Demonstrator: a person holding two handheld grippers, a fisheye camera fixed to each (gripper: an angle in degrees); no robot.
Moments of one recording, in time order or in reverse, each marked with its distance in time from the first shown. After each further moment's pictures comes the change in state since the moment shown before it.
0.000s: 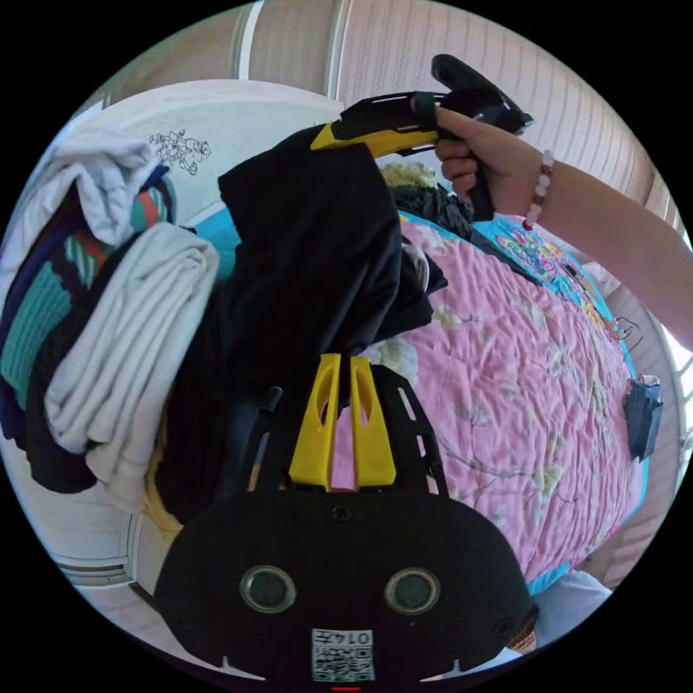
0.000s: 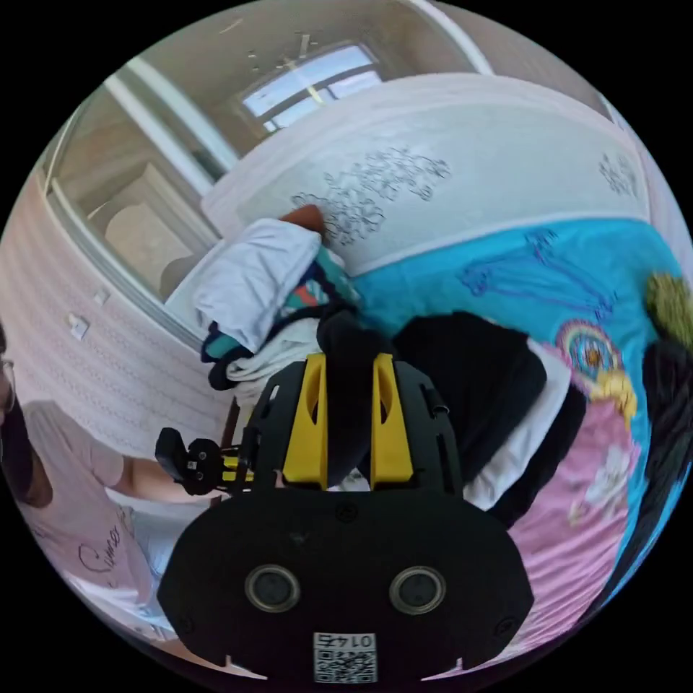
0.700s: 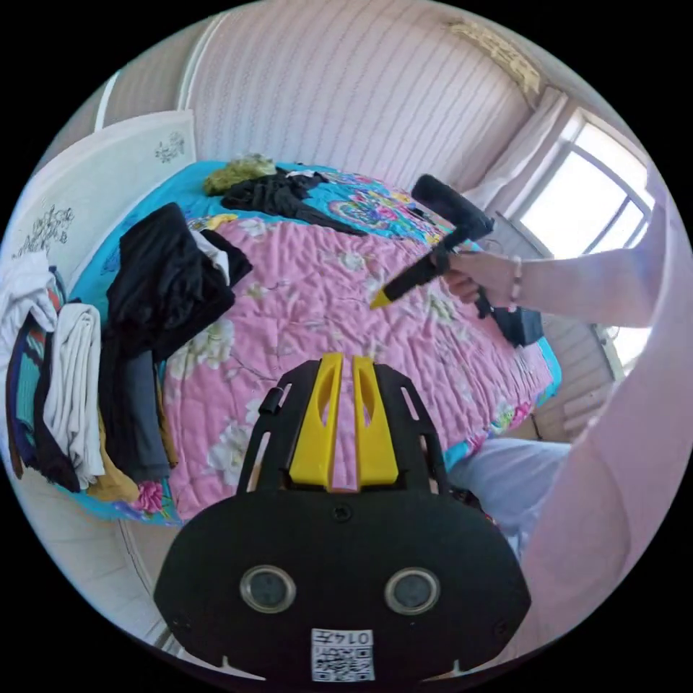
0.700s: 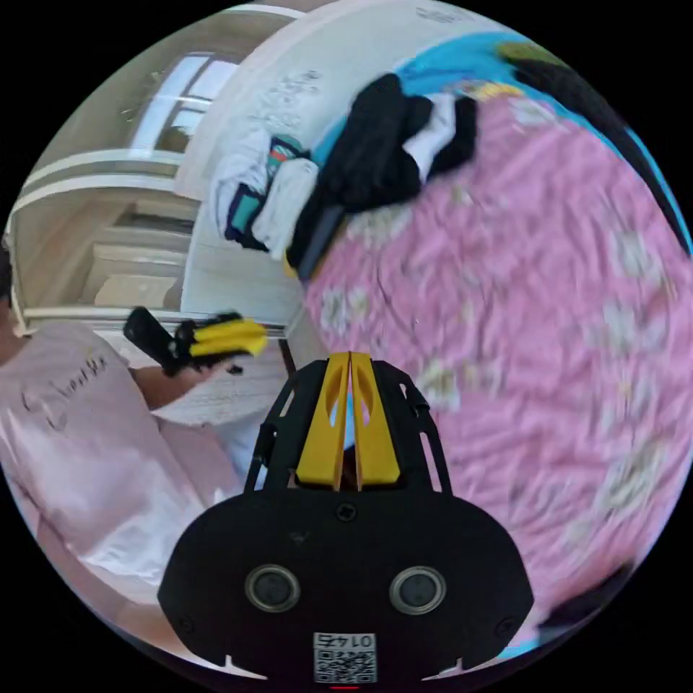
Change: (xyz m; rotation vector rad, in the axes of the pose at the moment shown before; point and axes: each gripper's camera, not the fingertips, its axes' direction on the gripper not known) left arm 0.264 0.077 -0.034 -0.087 0.420 0.319; right arm -0.178 0.305 -0.126 -0.226 -0.134 0.508
